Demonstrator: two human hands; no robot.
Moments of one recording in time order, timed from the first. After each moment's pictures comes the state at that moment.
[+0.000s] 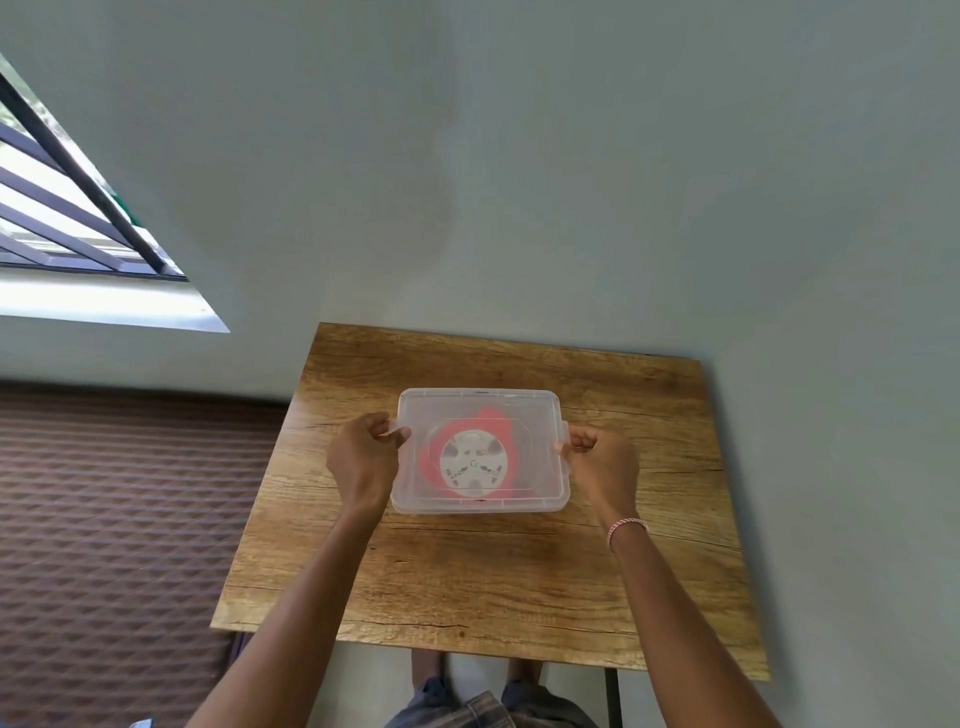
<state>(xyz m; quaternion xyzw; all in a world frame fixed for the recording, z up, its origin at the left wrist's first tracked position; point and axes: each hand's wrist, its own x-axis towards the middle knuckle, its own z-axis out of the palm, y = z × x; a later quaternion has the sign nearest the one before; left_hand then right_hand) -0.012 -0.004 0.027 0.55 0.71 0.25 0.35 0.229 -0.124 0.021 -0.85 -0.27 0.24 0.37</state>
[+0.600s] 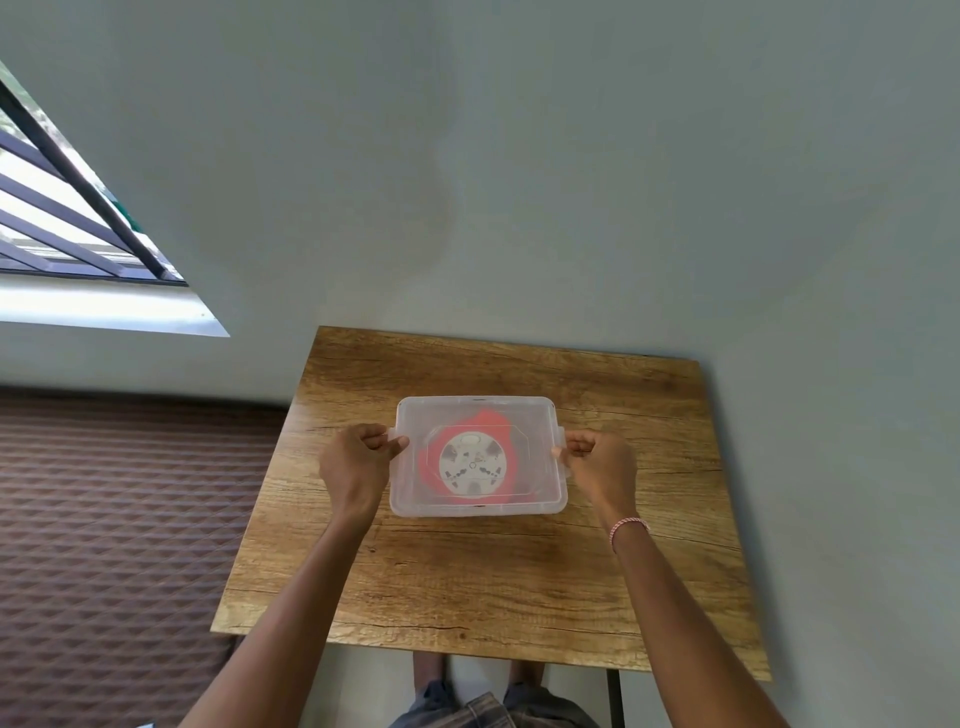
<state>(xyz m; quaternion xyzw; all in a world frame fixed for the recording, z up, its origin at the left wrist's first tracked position) -0.024 -0.005 0.021 0.55 0.70 0.25 0.37 0.234 -0.126 0.016 -0.85 -0.27 0.27 0.37</state>
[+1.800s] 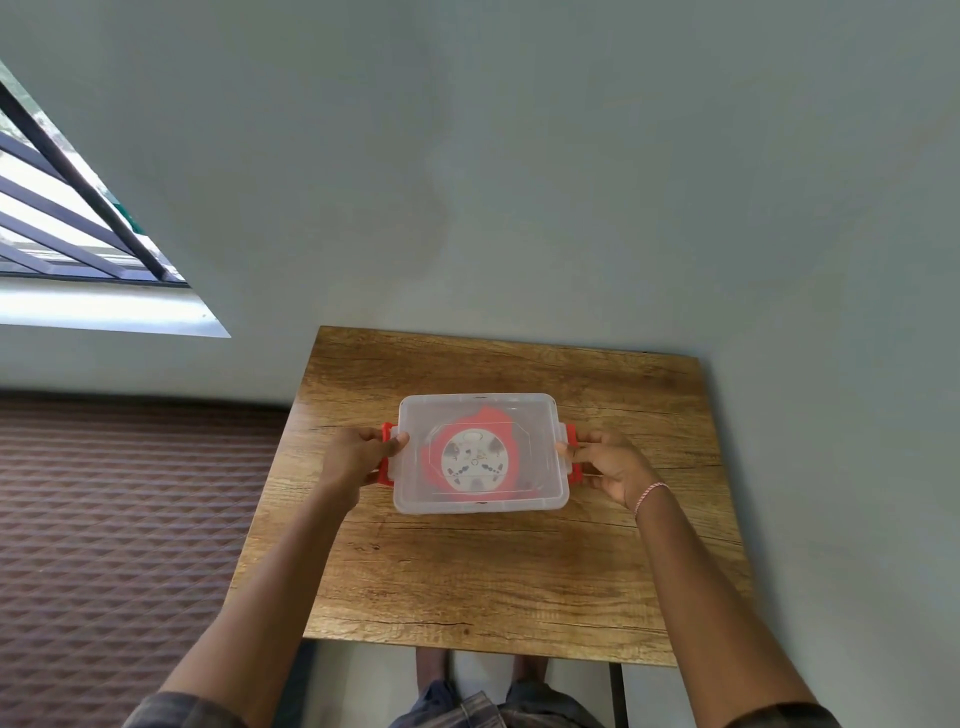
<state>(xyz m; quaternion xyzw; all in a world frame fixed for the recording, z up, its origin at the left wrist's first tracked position) -0.040 0.025 0.010 0.45 0.65 0.16 0.58 0.272 -0.119 0.001 -0.72 -0.11 0.55 0.41</state>
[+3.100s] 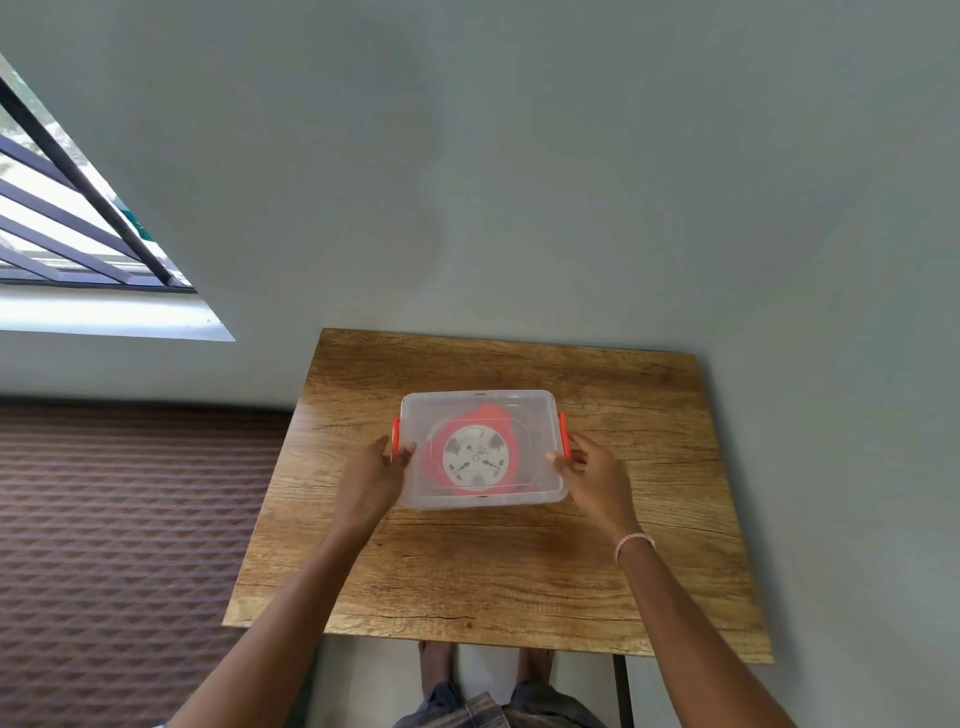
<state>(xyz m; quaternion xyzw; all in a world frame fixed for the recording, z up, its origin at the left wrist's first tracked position) -0.039 -0.022 0.008 0.63 0.63 0.14 0.44 0.221 -0.154 -0.005 -0.81 -0.35 0.28 0.36</state>
